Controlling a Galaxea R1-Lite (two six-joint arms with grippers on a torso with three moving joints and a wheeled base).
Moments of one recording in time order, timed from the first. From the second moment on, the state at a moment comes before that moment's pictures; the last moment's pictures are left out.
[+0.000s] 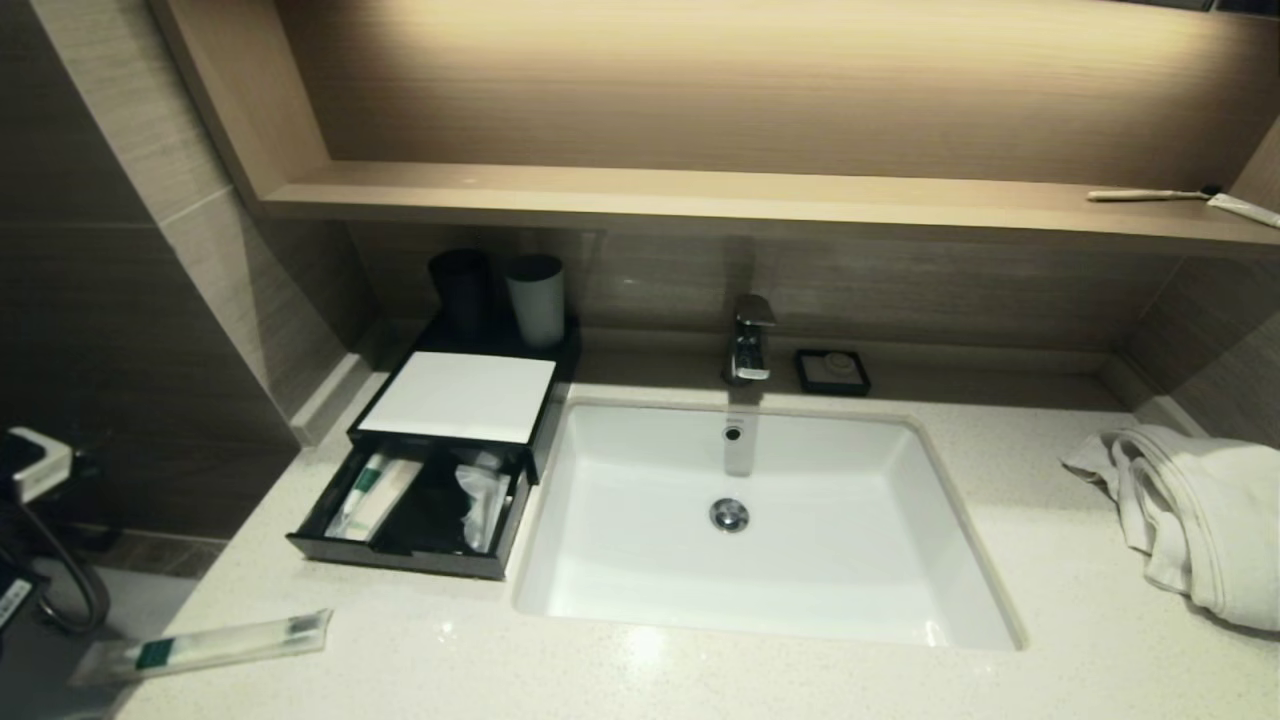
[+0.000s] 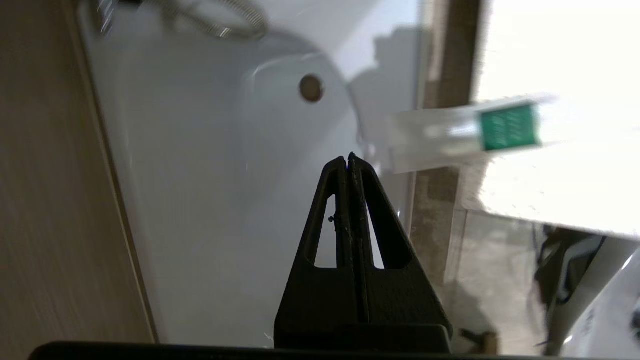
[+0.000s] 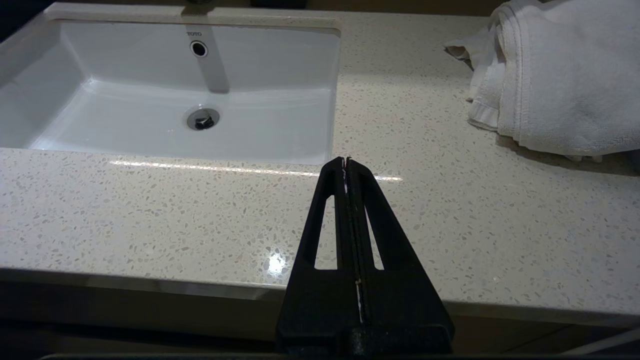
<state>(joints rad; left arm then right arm) 0.57 1.47 -0.76 0.16 0.00 0.81 0.00 0.00 0.00 0.00 0.00 0.00</state>
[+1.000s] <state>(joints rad) 0.66 1.61 -0.92 0.58 -0.19 1.46 0.00 0.00 0.00 0.00 0.00 0.00</state>
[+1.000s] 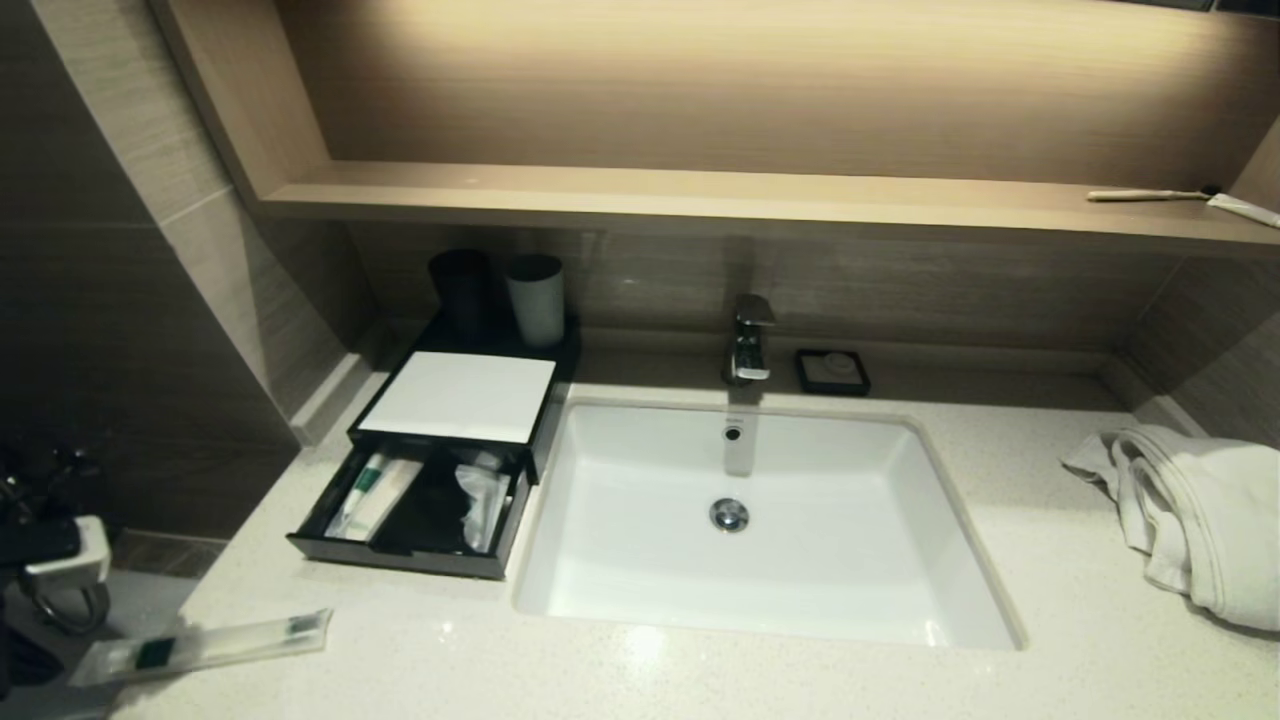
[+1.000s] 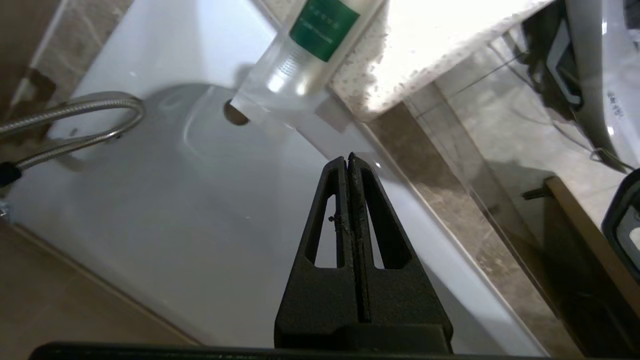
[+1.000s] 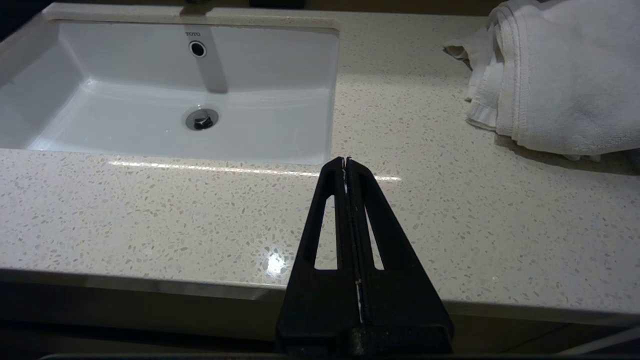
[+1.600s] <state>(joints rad) 0.69 1.76 -0.99 0.58 -0.20 1.48 0.00 0.00 0.00 0.00 0.00 0.00</state>
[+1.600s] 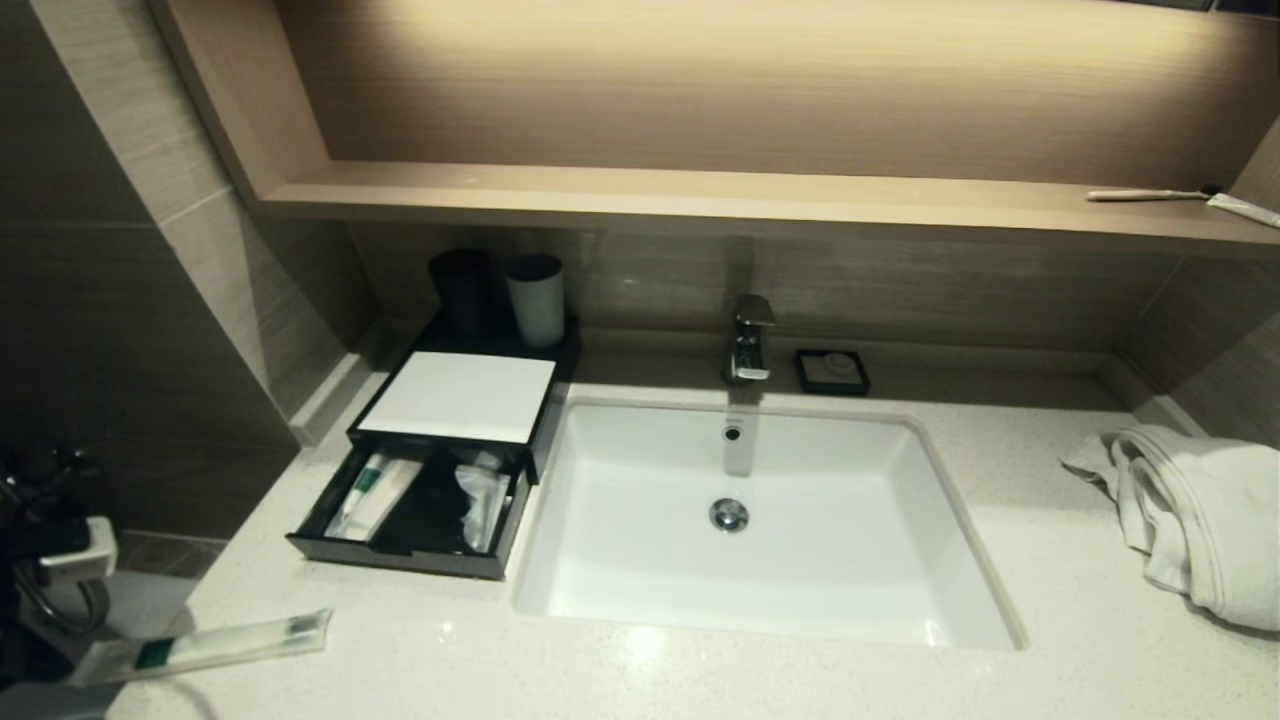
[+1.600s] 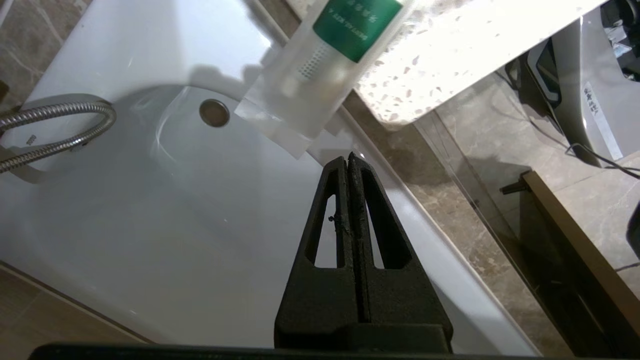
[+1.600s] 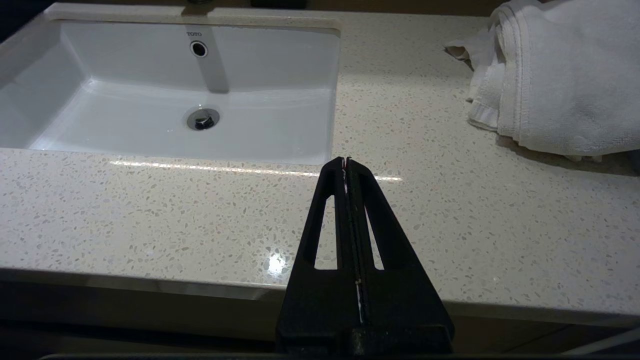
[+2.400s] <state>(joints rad) 0.68 1.84 -1.04 0.59 -0.20 1.50 0.00 0.00 0.00 0.00 0.00 0.00</state>
